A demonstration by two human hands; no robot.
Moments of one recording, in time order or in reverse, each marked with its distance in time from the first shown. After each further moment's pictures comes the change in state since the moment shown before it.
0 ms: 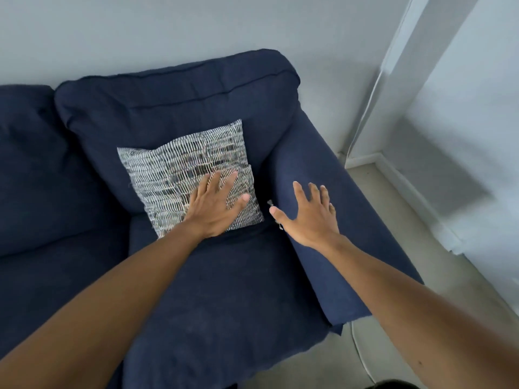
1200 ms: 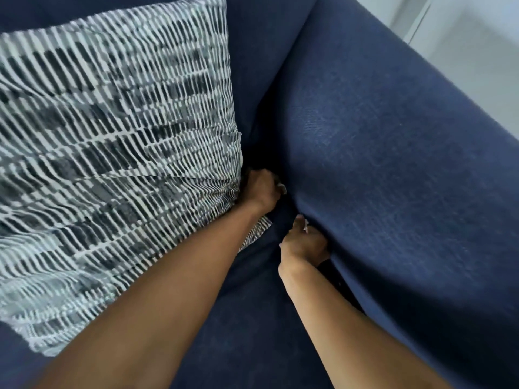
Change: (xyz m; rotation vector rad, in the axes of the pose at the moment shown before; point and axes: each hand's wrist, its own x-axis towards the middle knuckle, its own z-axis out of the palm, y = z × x) left_hand 0.261 -0.019 0.287 -0.261 -0.196 -0.002; right_hand 0.207 0.029 0.313 1.103 0.431 1.069
